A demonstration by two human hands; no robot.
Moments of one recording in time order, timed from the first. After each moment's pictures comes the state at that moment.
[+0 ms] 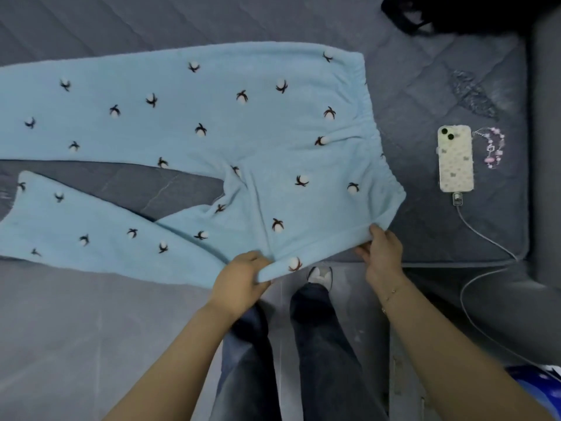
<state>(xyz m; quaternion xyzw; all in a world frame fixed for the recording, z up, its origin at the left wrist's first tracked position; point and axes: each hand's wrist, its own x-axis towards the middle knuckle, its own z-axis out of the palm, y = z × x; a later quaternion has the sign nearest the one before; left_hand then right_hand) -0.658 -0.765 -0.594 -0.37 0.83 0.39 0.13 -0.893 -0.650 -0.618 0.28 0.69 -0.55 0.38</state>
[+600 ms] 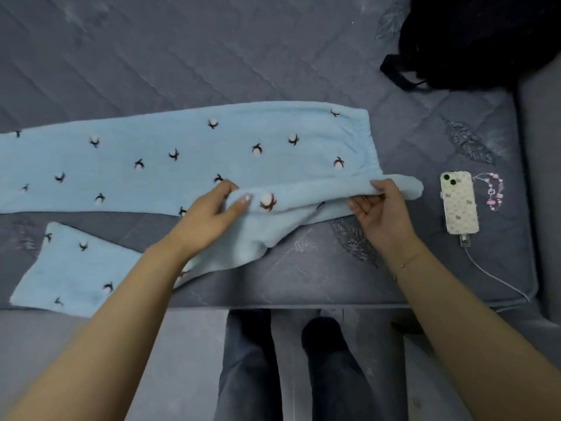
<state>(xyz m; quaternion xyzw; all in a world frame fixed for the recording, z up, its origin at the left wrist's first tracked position) -0.720 -0.964 -0.509 -0.41 0.78 0.47 0.05 -0.957 -0.789 -0.555 0.22 0.54 -0.68 0.45</state>
